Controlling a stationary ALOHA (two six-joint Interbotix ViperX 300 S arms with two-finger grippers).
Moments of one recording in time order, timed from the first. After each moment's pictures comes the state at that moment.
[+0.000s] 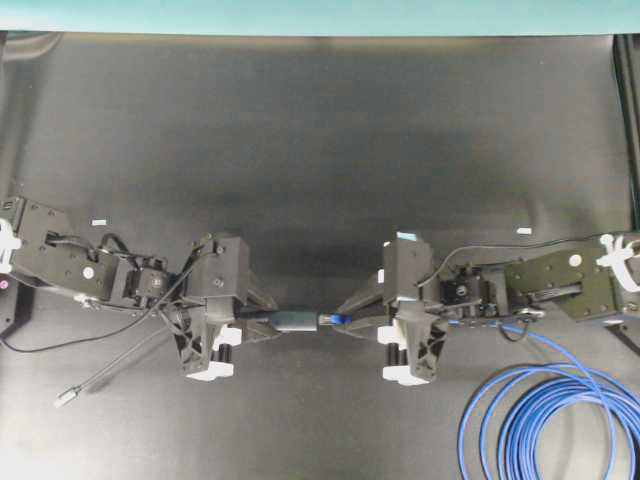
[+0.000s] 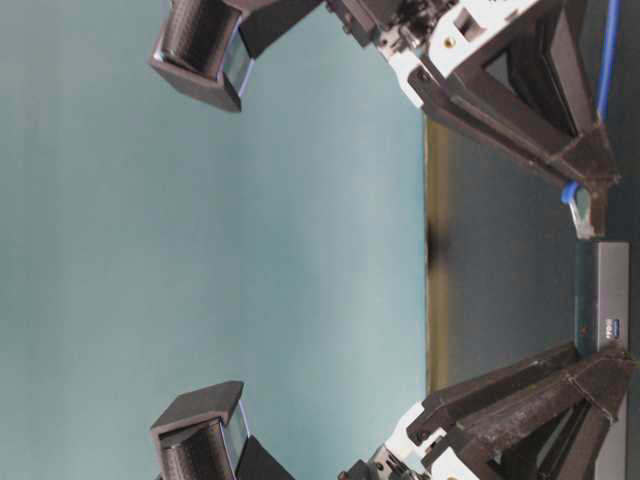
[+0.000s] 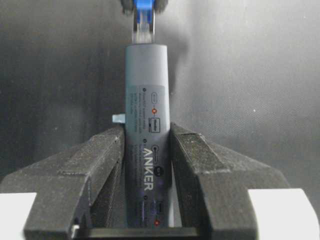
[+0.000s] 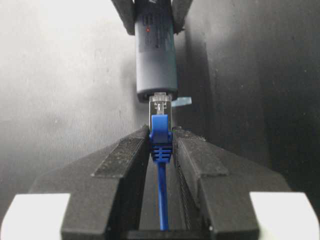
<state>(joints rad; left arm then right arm) -0.10 0.03 0.85 0.04 -0.39 -0.16 0.18 0.10 0.81 0.15 -0.34 0.08</state>
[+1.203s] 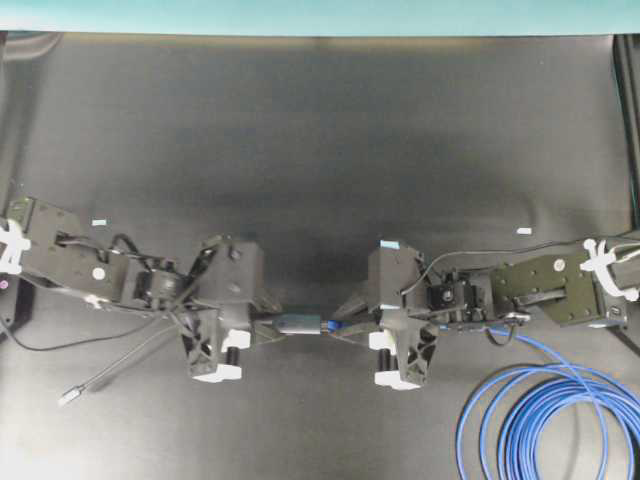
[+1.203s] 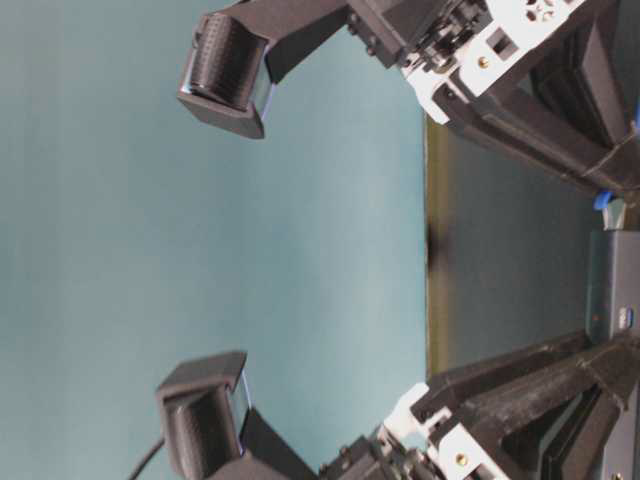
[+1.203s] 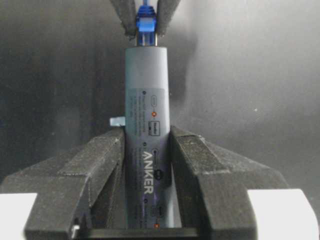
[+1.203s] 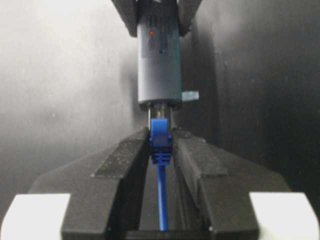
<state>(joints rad) -0.10 0.06 0.77 0.04 -0.29 -0.11 0.18 0.14 0.77 0.14 -0.30 0.07</state>
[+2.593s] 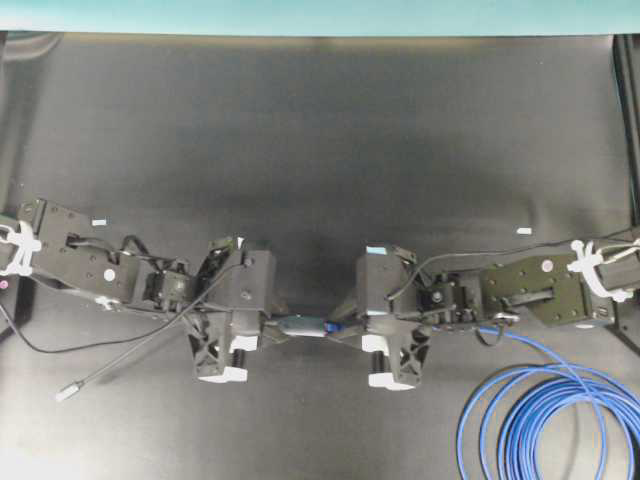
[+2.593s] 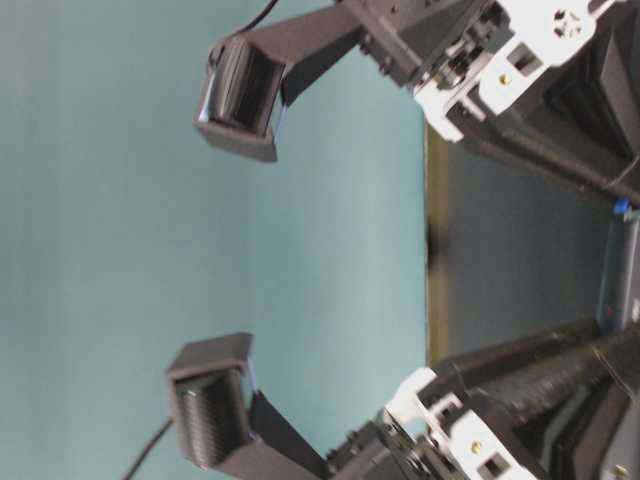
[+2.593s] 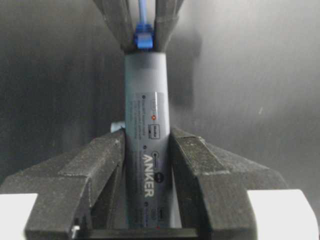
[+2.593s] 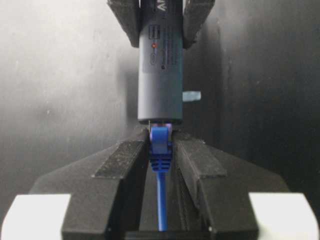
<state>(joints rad) -0.10 0.07 0.77 0.04 -0.29 -0.09 0.17 0.16 0.72 0.14 -0.25 0.03</state>
